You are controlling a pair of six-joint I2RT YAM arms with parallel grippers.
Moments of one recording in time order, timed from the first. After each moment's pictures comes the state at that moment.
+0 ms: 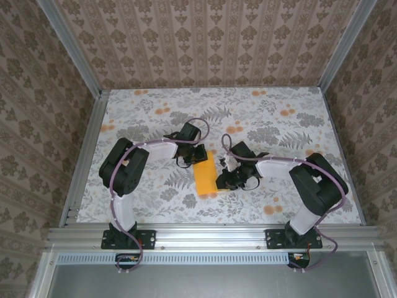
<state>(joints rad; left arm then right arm) -0.65 1.93 1.13 -0.26 0.31 -0.75 0.56 1.65 0.77 -0.30 -0.67 0.54</state>
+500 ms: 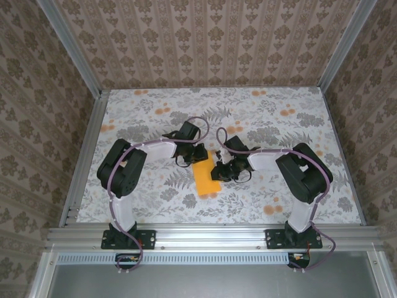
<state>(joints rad) -0.66 1.90 1.14 -0.28 0.35 -0.73 0.55 1.82 0.89 -0.21 -0.61 0.58</state>
